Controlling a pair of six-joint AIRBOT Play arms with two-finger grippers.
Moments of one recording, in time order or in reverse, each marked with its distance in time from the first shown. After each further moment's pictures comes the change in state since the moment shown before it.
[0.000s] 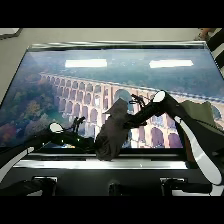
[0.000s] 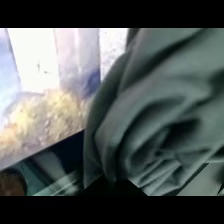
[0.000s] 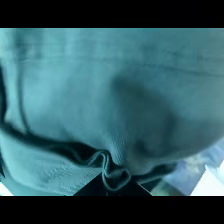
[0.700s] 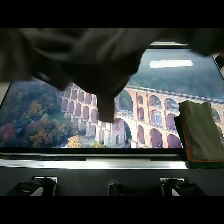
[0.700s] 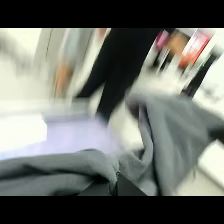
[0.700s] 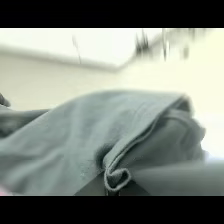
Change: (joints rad) left arm 0.234 0.402 1.078 0.103 0.023 -0.098; right arm -0.058 0.616 0.637 -0.119 -0.278 0.025
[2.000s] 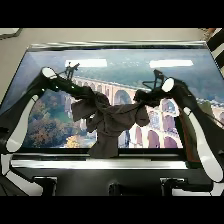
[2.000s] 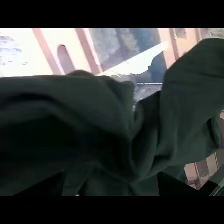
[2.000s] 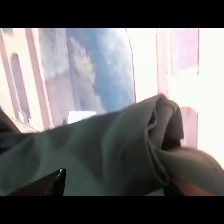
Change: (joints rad) left arm 0.003 -0.932 0.042 0.171 -0.354 0.092; right arm -0.040 -0.625 -0.426 -0.225 -0.045 0.357
